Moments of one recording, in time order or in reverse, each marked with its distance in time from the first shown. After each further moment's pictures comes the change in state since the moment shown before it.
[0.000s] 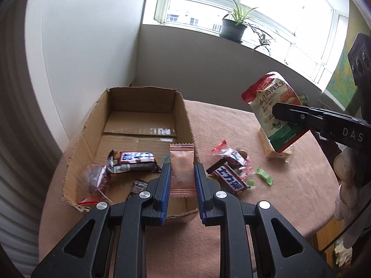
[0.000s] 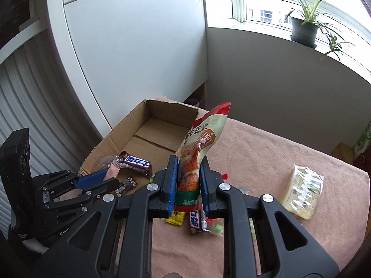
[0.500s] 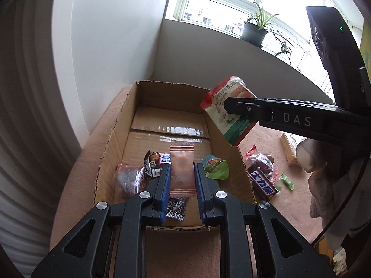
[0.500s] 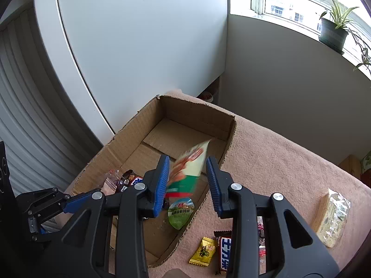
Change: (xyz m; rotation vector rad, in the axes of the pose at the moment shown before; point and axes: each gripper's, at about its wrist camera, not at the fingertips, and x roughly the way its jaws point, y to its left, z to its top) left arm 0.011 0.053 0.001 -0.068 0.012 0.028; right arm 0.086 0.047 0.027 -0.055 0.072 0.007
